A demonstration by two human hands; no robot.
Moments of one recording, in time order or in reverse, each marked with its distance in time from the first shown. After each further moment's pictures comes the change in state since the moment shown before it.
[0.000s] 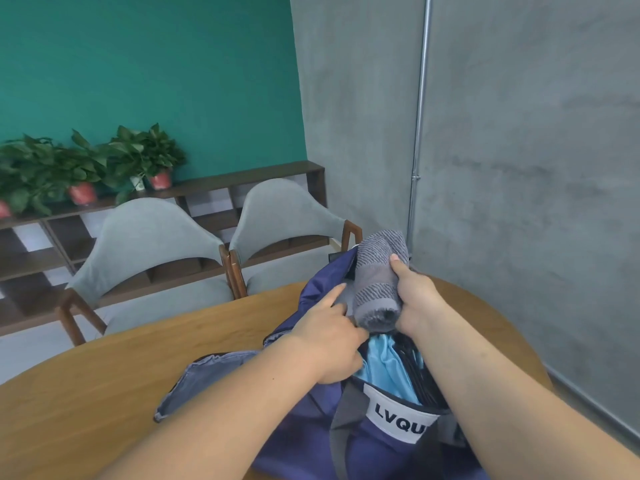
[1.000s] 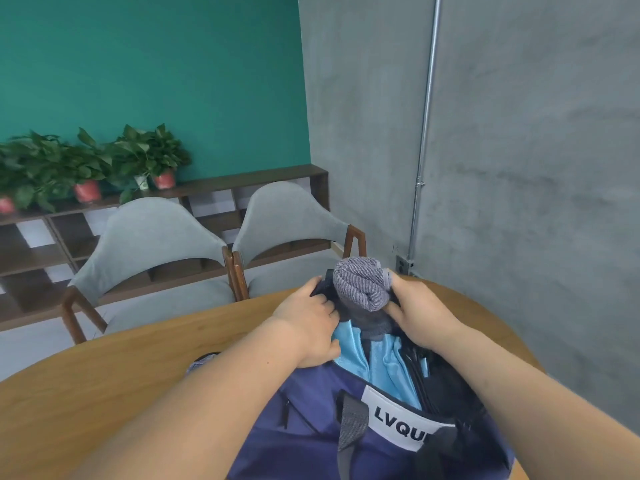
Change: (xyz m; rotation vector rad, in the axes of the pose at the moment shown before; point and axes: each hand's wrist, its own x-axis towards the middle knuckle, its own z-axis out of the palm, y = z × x) left_hand -0.004 -0.043 0.012 0.157 -0.134 -0.079; right_hand 0.006 0.002 -0.040 -1.328 -0.347 -0.996
